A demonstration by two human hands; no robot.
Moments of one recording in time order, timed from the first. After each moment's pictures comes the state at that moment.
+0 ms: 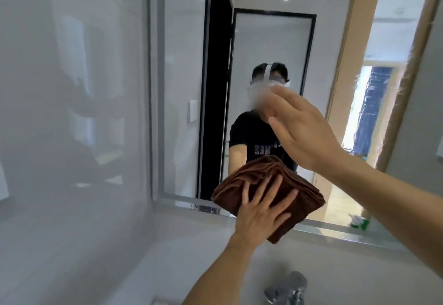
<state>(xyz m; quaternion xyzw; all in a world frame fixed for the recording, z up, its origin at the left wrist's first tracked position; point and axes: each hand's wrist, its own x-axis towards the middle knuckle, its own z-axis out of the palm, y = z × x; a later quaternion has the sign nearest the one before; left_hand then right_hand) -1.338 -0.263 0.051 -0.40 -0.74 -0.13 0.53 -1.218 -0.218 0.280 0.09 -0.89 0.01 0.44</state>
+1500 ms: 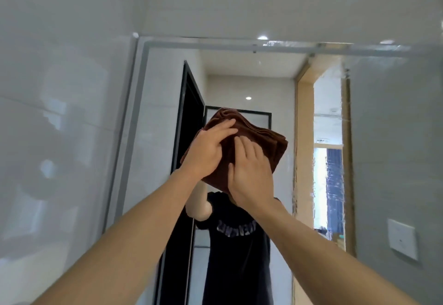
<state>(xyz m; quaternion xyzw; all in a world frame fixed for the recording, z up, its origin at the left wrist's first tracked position) -1.357 -0.330 0.427 -0.52 -0.61 -0.40 0.45 -1.266 -0.224 0.376 -0.02 -0.81 -0.03 0.59</state>
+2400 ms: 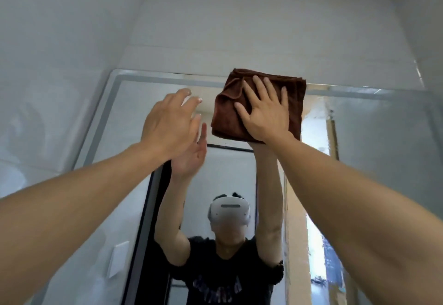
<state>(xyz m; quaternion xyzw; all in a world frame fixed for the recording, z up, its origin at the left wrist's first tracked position) -1.330 -0.346 0.547 -0.31 -0.63 -0.24 0.67 -1.277 -0.126 0.622 -0.09 -0.73 -0.19 0.65</state>
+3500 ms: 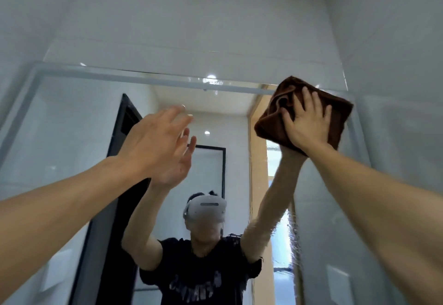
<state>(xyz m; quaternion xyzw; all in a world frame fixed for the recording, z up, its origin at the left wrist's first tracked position) -1.259 -0.249 0.522 -0.38 -0.62 -0.17 0.66 -1.150 0.077 0.610 -0.22 -0.70 -0.10 0.67</state>
